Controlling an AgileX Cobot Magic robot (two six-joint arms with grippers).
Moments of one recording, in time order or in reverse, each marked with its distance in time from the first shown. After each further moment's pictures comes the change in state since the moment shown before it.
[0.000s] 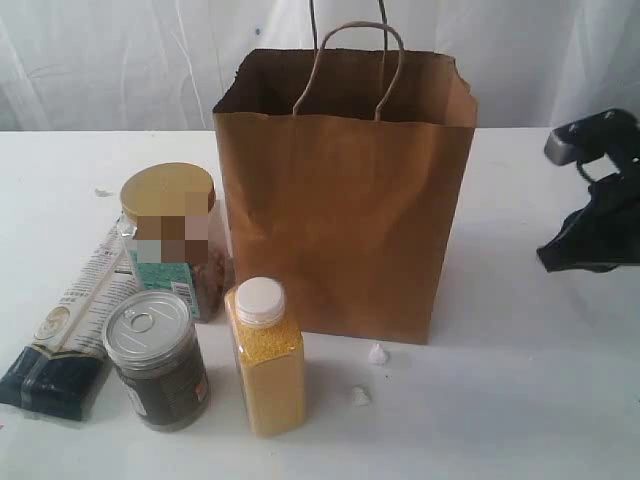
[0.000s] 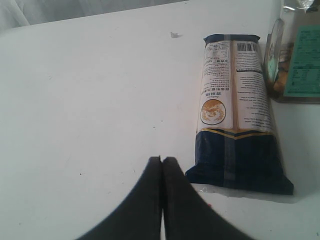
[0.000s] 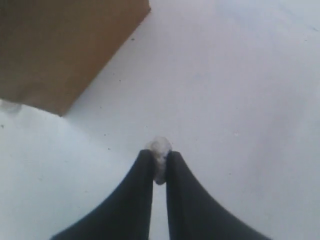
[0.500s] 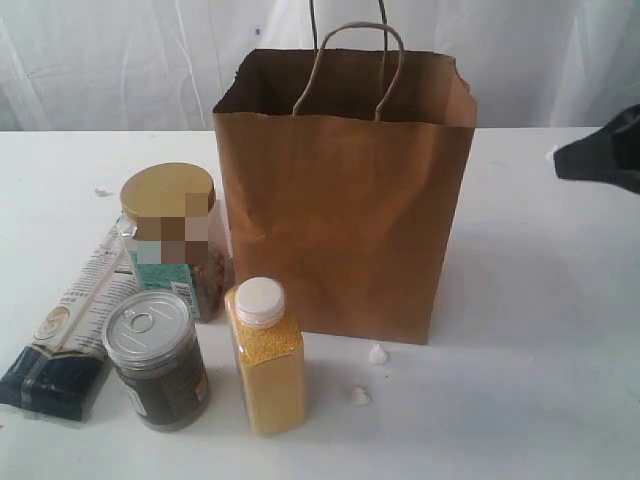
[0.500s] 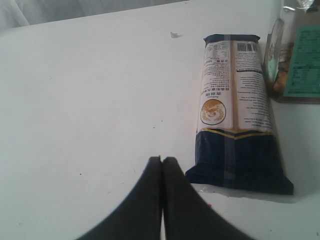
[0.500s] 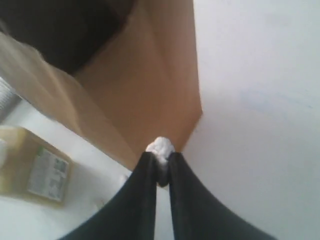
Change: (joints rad) left arm 0.000 0.000 0.000 0.000 0.000 0.000; right arm -0.004 -0.430 0.000 0.210 0.130 0.142
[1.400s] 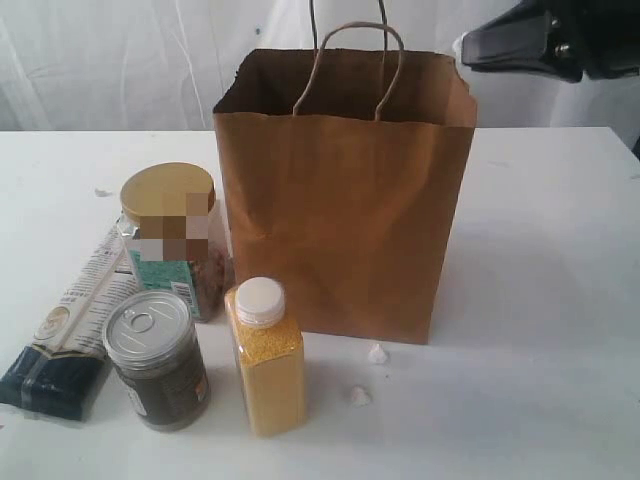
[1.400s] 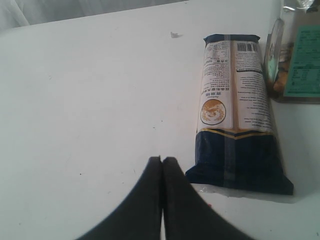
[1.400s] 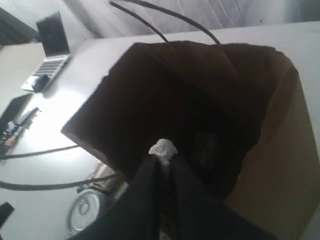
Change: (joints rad) left arm 0.000 0.000 0.000 0.000 0.000 0.000; right arm 0.068 0.308 -0.274 0.326 0.105 -0.006
